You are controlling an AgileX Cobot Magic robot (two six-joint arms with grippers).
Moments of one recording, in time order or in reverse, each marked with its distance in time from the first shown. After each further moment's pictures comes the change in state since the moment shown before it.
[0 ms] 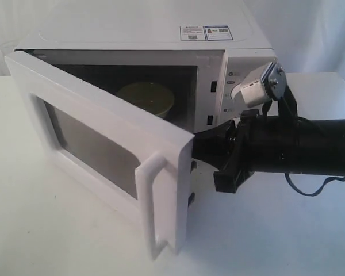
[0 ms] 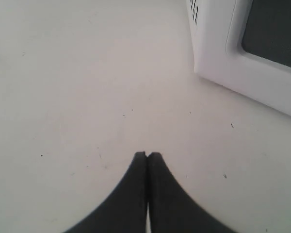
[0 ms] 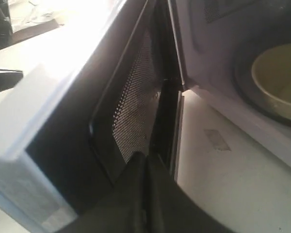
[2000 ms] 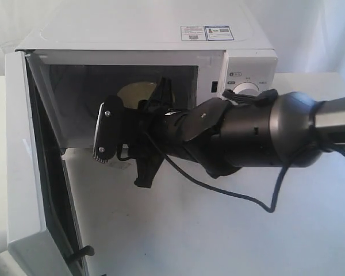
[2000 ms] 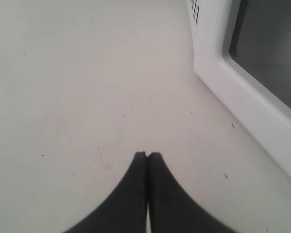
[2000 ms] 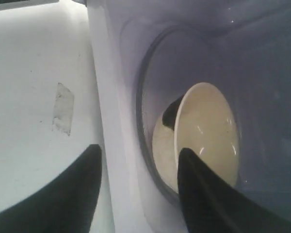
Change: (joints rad) left arm 0.000 0.000 0.000 0.000 0.000 0.000; right arm 0.546 0.382 -0.440 -0.489 -1.086 -0.166
